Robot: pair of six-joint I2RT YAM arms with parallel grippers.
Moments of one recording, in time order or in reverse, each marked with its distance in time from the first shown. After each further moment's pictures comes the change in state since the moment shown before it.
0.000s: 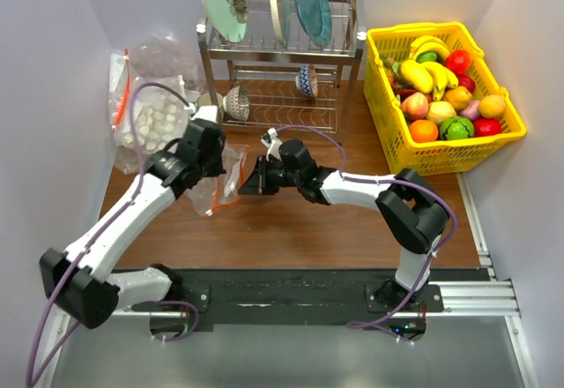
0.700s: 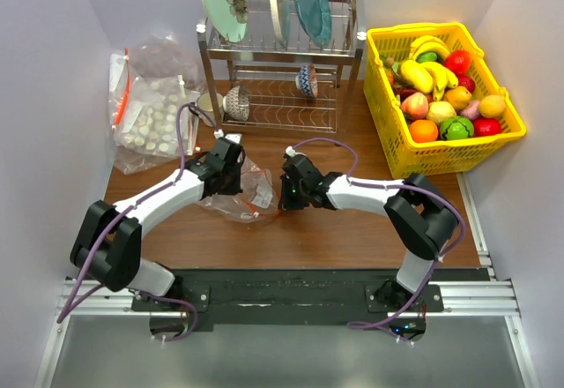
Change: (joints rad) left arm 0.000 0.259 -0.246 0.290 0.165 -0.003; right arm 0.002 -0.068 -0.078 -0.463 0.426 -0.167
